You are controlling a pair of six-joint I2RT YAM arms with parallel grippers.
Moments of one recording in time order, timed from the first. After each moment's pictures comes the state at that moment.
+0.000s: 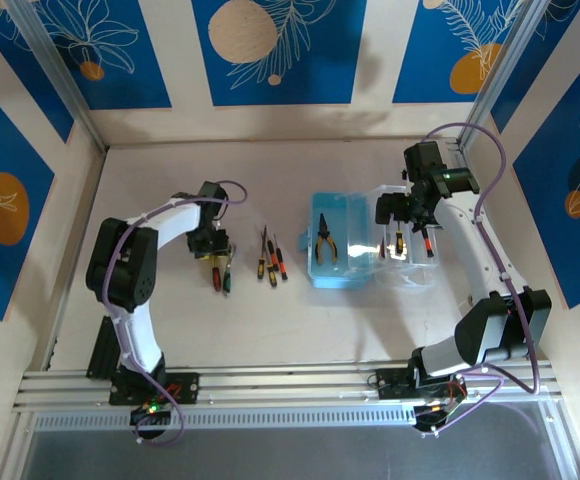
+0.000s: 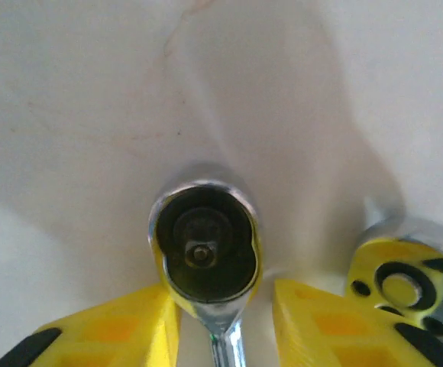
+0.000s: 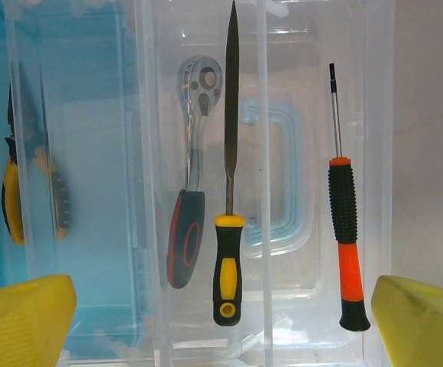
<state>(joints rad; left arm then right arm) -0.31 1.92 1.26 -0.81 0.00 -0.39 0.14 1.45 1.43 -1.17 0.11 0.22</state>
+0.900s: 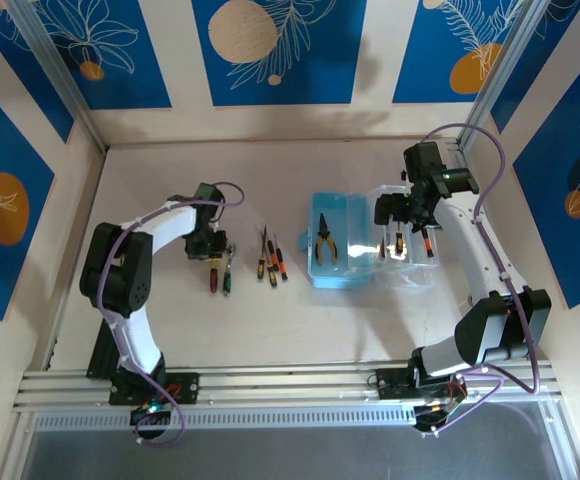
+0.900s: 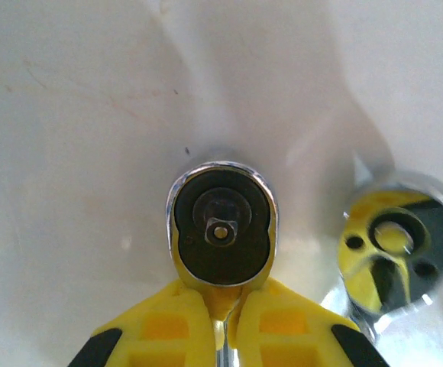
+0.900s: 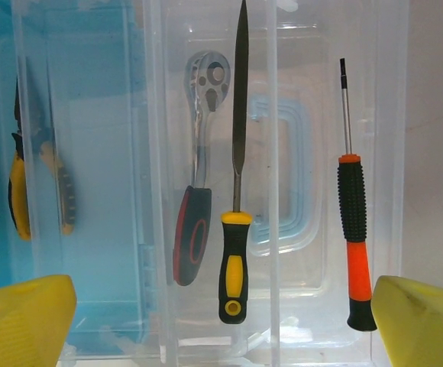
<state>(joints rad) -0.30 1.84 1.22 -0.82 0.05 -0.37 0.14 1.44 1.43 -1.17 0.08 0.22</state>
